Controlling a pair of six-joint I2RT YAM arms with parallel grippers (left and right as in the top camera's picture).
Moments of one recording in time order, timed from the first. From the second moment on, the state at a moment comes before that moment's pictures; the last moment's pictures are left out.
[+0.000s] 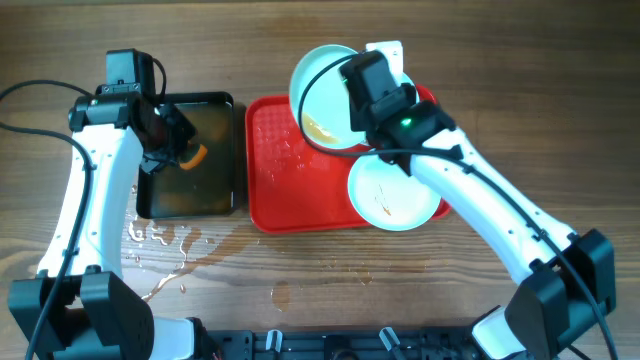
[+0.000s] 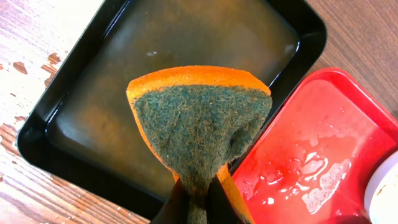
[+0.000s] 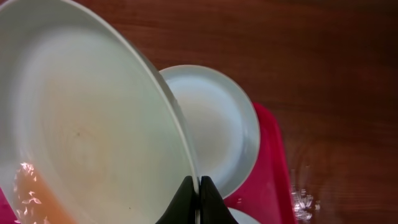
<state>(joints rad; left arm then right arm) 0.07 1.59 1.35 -1.03 0.02 -0.64 0.59 1.69 1.40 -0.63 0.53 0.34</state>
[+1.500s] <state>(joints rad) 0.07 1.59 1.35 -1.03 0.02 -0.64 -0.30 1.56 1.23 -0.87 0.18 0.42</state>
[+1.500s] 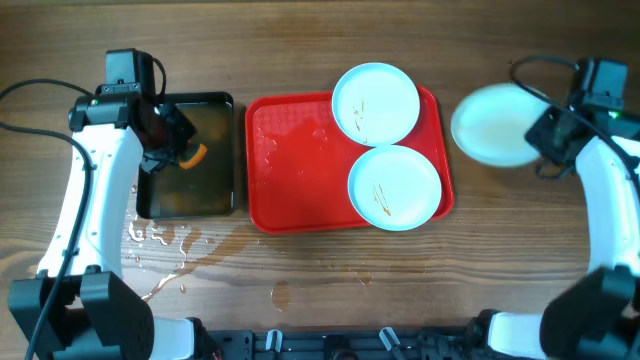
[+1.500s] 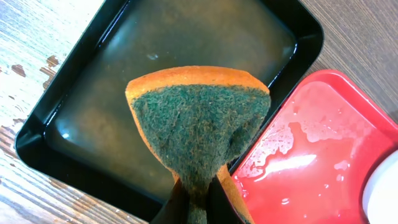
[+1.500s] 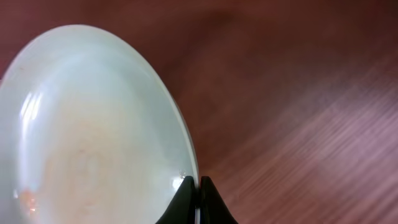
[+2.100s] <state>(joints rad) 0.07 1.59 1.35 -1.03 0.02 -0.64 -0.47 1.77 1.23 -0.75 -0.18 0.38</state>
